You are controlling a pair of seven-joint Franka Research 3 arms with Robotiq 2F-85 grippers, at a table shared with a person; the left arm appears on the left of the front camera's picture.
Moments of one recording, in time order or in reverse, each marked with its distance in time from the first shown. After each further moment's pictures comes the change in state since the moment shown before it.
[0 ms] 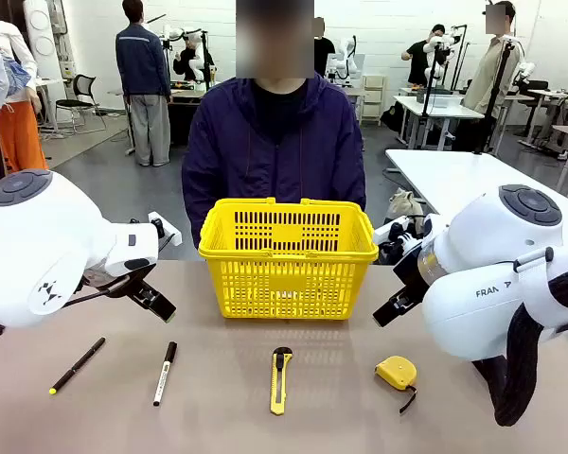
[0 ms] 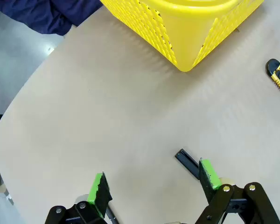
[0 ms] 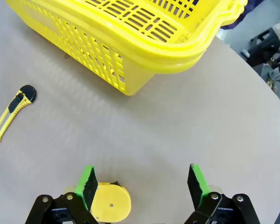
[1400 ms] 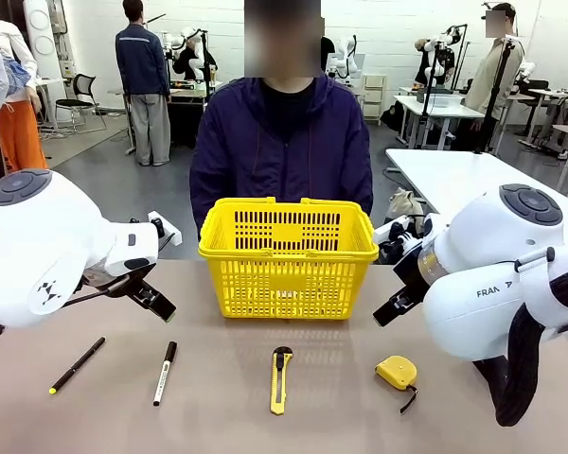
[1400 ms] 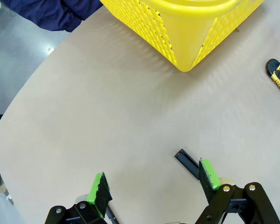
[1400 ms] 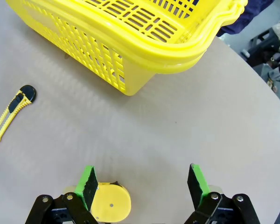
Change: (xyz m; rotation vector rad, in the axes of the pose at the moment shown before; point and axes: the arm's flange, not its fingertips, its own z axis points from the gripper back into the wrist) left arm 0.000 0.000 0.000 0.000 0.000 0.000; right arm 0.000 0.000 0.000 0.000 0.000 0.001
